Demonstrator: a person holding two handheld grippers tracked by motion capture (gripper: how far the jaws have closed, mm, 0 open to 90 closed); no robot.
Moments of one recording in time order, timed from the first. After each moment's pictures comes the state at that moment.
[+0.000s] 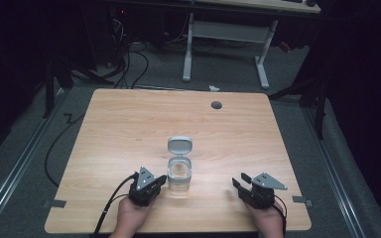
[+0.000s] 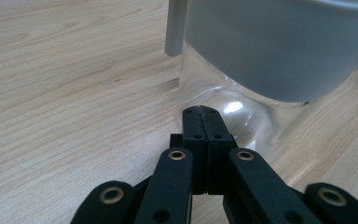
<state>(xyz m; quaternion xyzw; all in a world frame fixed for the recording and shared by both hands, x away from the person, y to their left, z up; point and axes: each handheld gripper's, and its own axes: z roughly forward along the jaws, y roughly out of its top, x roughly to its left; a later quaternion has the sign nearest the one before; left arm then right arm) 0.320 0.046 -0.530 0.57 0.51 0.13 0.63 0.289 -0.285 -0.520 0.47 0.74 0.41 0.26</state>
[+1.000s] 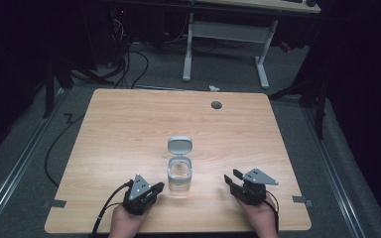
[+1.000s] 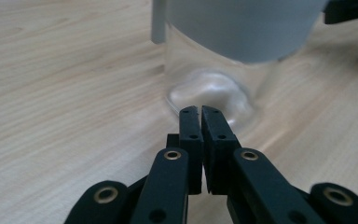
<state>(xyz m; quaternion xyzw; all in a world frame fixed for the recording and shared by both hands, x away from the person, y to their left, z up) 0.291 0.056 -0.531 0.59 0.48 0.11 0.64 0.302 -0.261 -0.514 0.46 0.75 0.41 0.25</state>
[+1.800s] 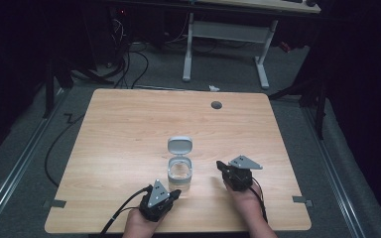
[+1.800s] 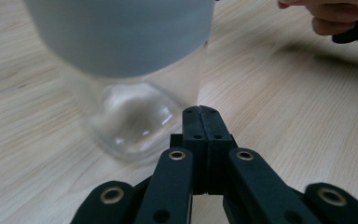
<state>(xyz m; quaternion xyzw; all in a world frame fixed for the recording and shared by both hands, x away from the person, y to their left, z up) 0.279 0.011 -0.532 0.61 0.45 0.07 0.65 0.341 -0.228 -0.504 0.46 0.75 0.41 0.24</state>
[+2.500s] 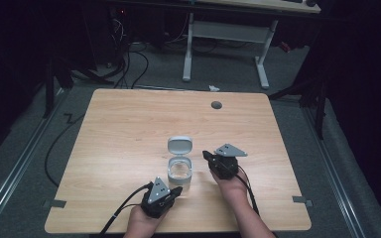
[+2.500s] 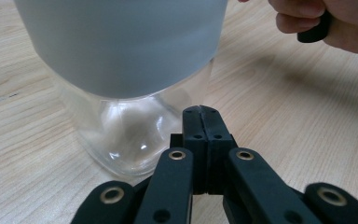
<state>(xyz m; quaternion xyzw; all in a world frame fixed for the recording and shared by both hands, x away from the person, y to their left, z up) 0.287 0.014 -0.532 0.59 0.46 0.07 0.66 0.372 -0.190 -0.489 0.43 0.76 0.43 0.23</state>
